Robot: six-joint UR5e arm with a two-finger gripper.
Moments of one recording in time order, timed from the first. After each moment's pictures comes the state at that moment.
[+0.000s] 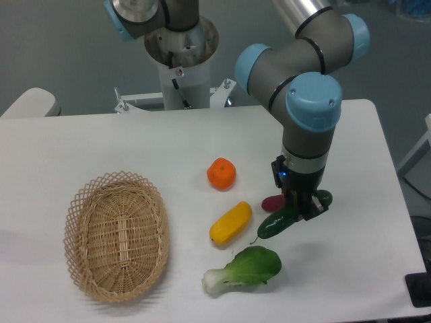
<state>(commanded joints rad) 2.56 -1.99 -1.39 -1.15 1.54 1.61</state>
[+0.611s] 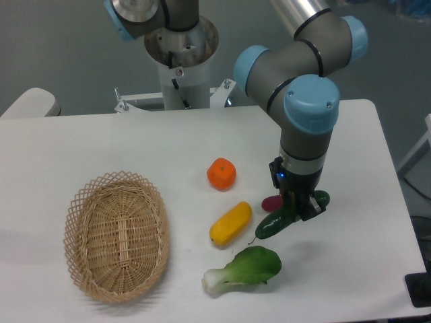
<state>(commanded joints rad) 2.56 -1.99 -1.41 -1.14 1.54 1.60</state>
